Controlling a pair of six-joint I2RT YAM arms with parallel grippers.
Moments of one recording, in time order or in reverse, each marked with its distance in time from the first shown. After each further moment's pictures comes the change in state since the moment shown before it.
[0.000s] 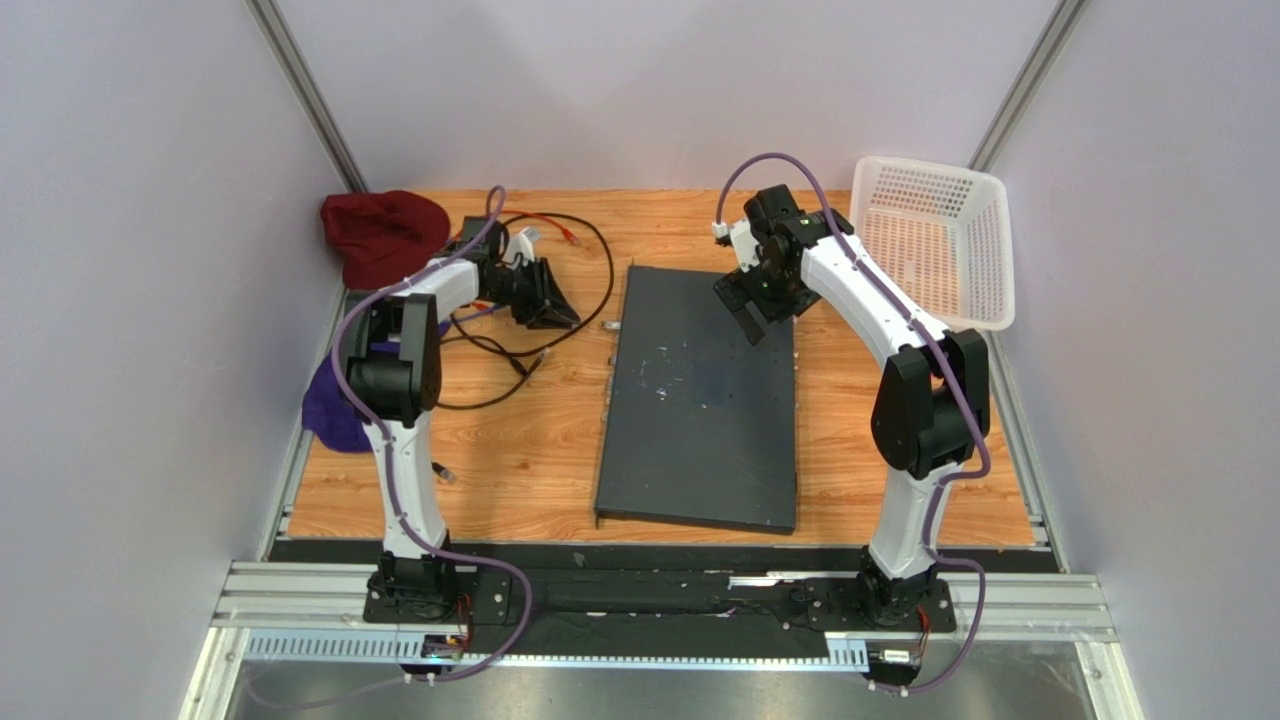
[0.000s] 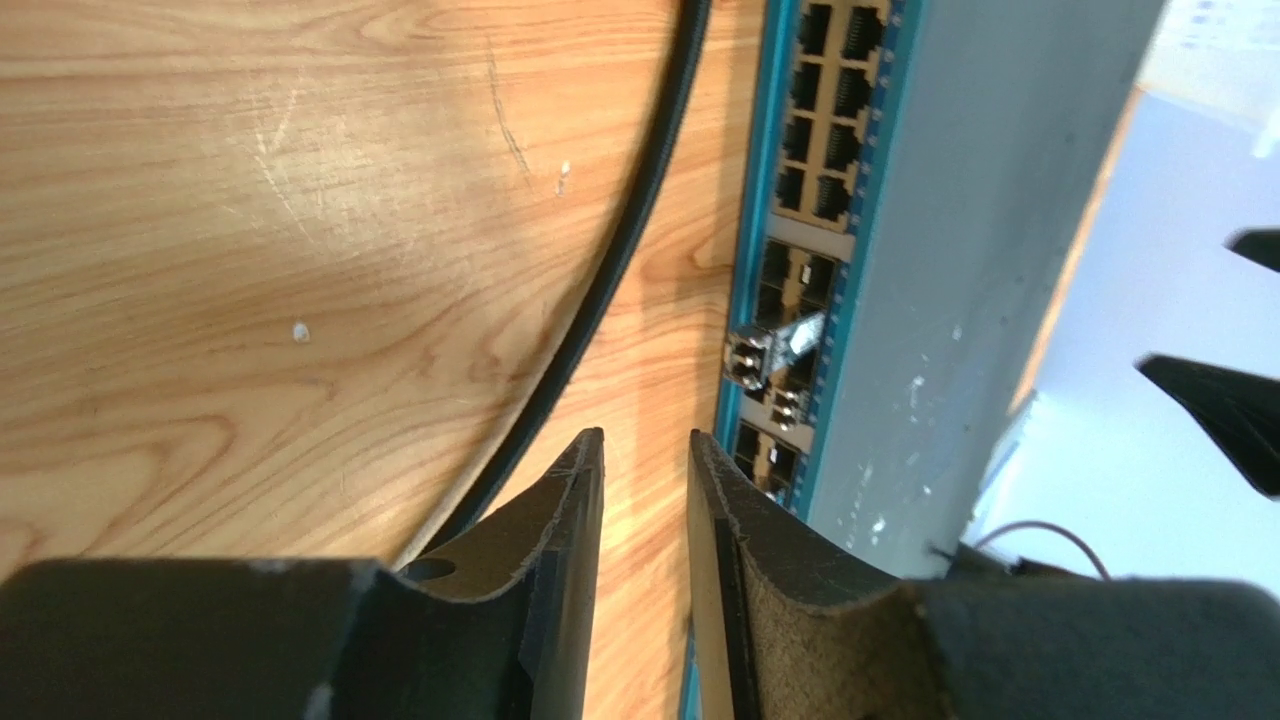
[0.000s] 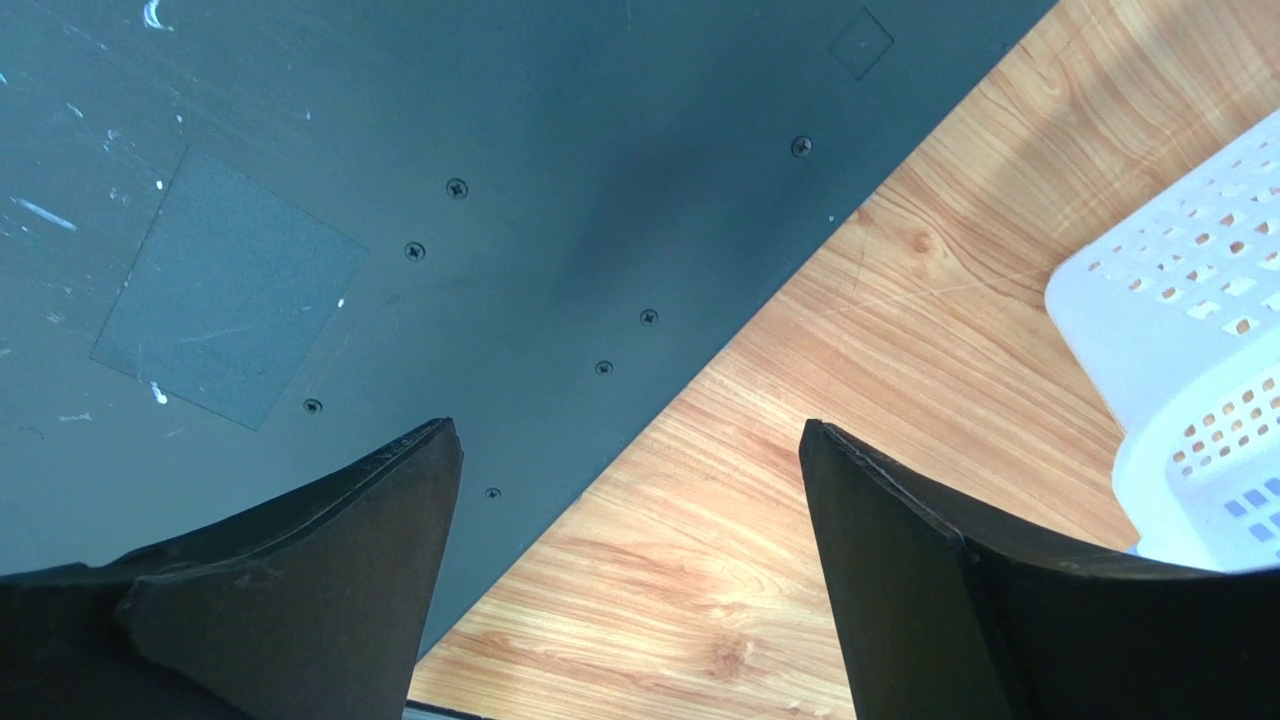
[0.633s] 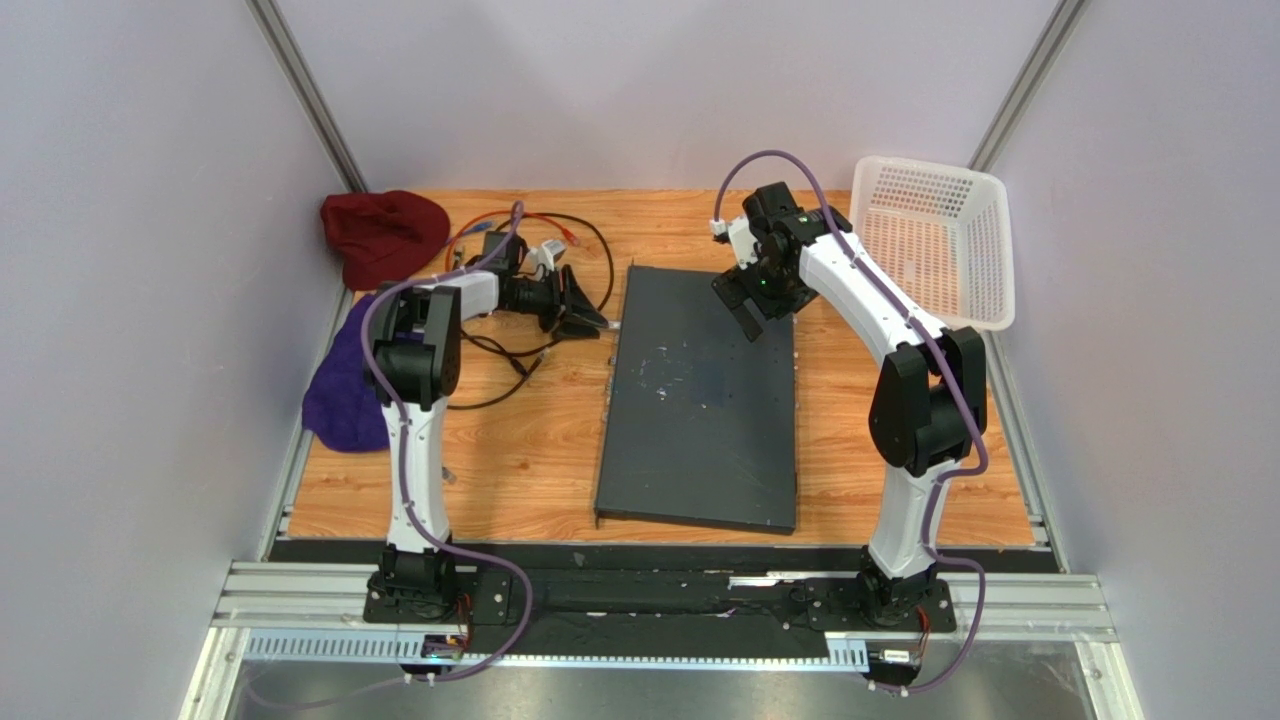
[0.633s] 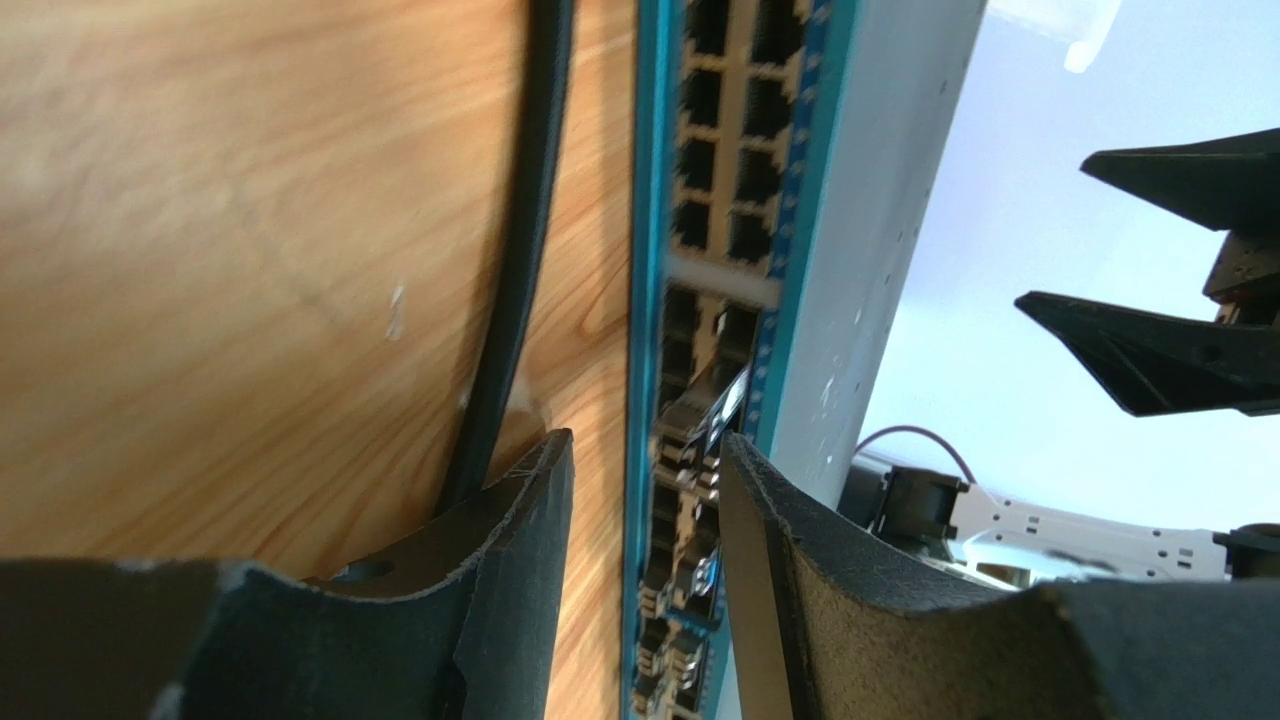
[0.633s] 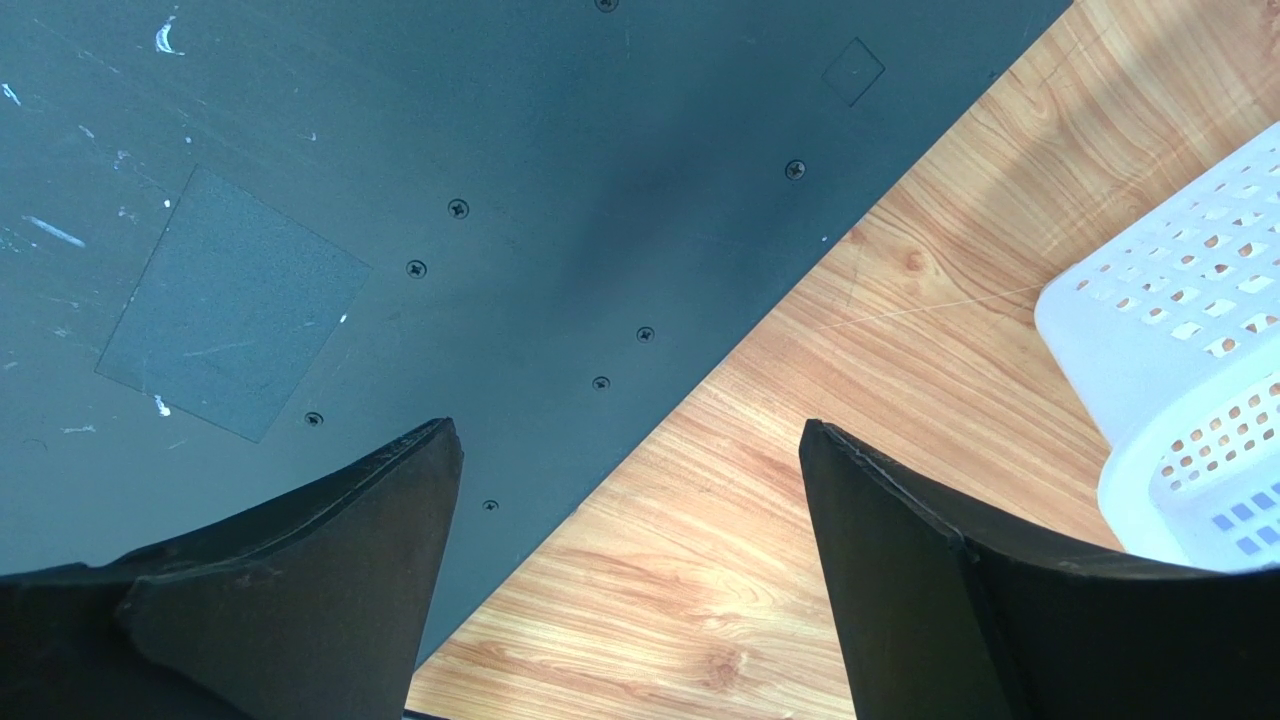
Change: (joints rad) left arm -0.025 0.166 0.031 0.171 0.285 -0.119; right arm 0.000 0.018 0.024 0.003 -0.006 -0.007
